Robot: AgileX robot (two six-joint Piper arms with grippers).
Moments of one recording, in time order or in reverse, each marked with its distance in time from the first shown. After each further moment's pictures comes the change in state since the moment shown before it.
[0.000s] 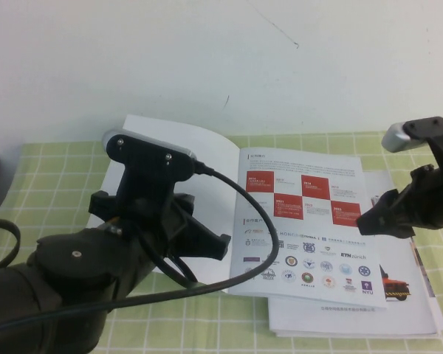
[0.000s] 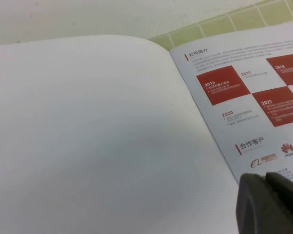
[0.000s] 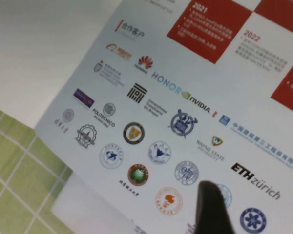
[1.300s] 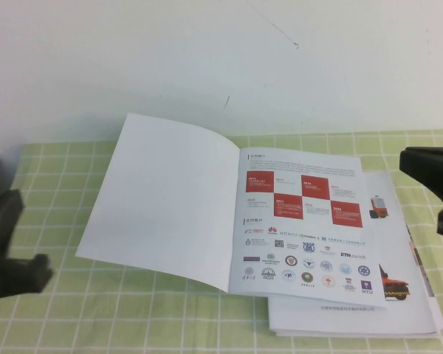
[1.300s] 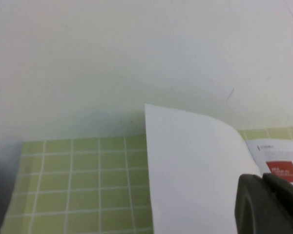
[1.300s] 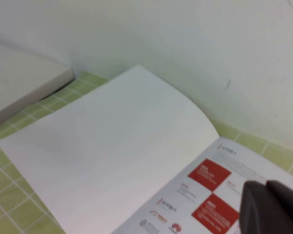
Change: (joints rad) right arm 0.000 -0.513 0.357 0.841 -0.152 -0.880; left arm 0.000 -0.654 0.282 -0.081 -0.234 0.042
